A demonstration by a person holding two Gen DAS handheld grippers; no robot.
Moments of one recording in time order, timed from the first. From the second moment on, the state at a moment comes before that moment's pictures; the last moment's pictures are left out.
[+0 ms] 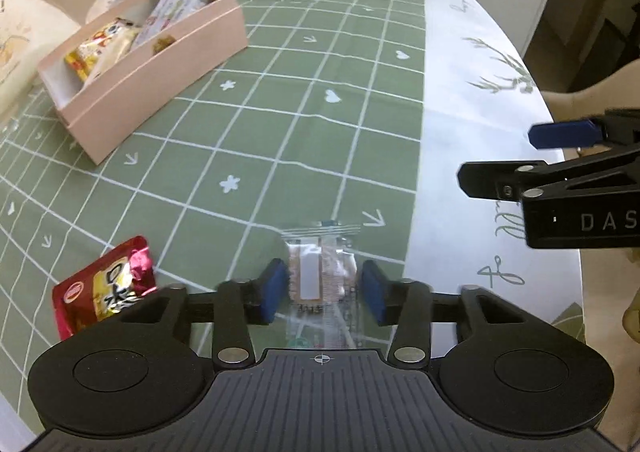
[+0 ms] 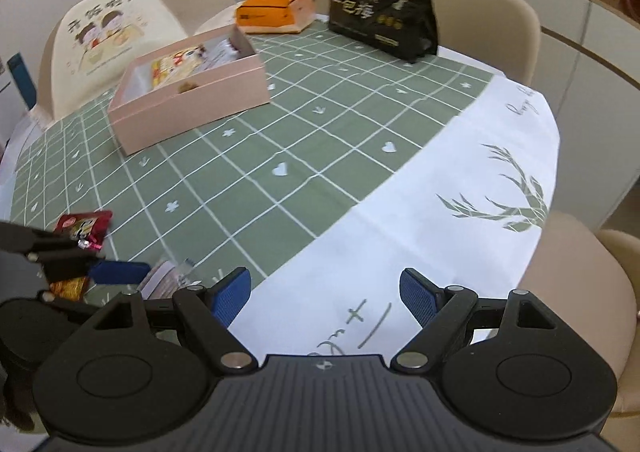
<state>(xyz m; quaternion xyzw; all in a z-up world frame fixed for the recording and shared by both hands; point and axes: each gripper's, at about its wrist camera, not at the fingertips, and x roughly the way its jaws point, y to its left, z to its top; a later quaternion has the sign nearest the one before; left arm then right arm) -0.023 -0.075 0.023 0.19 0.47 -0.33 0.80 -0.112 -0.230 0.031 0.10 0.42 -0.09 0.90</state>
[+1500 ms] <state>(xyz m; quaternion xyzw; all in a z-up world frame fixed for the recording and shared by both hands) 0.011 0.116 0.050 0.02 0.53 -0.19 0.83 -0.016 -0.092 0.004 0.01 0.49 0.03 0.87</state>
